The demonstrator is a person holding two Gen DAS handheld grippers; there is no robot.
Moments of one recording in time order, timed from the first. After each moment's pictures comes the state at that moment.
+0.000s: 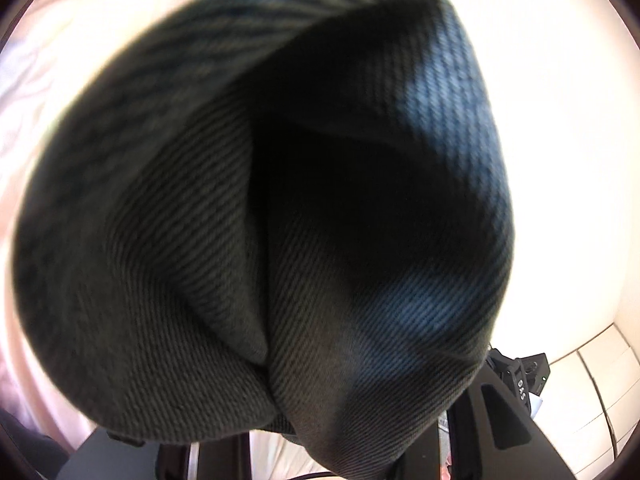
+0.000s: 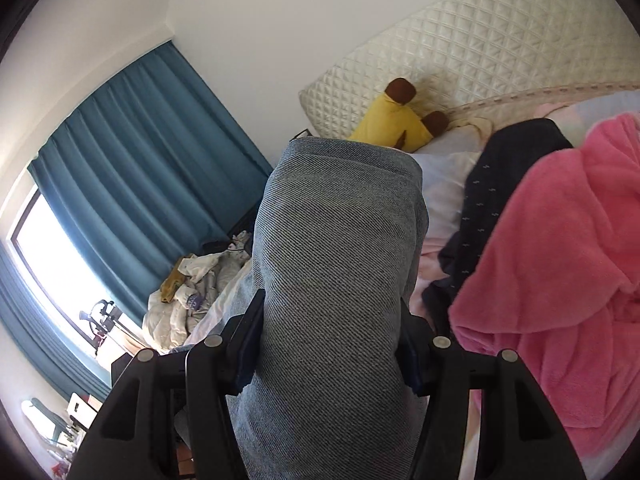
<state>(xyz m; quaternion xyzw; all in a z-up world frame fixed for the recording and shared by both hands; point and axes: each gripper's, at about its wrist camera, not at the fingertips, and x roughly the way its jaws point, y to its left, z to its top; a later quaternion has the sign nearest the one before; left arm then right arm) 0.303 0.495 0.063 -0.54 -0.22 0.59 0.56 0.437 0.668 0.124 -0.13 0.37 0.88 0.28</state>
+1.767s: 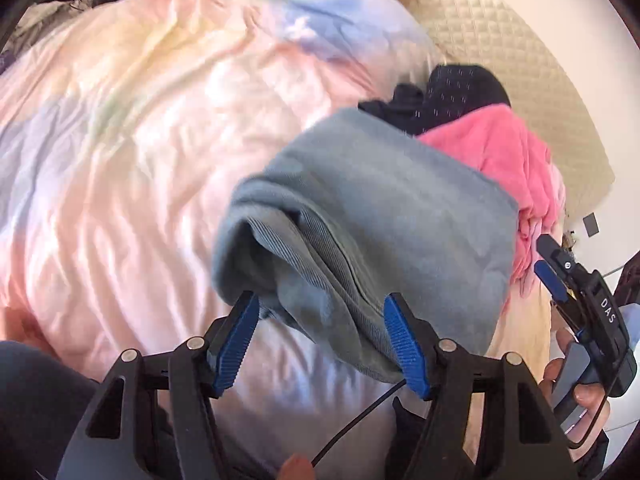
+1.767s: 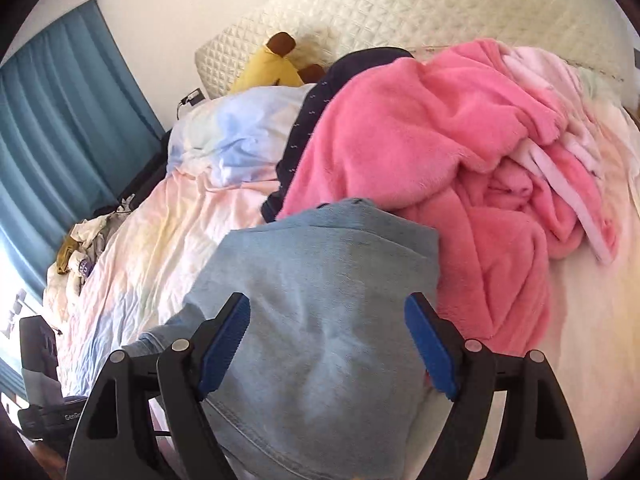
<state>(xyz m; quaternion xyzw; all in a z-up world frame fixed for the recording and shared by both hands) 0.304 0.396 0.051 -0.54 0.11 0.67 0.50 0.519 0.633 0.030 -0.24 0.34 0.81 0.42</state>
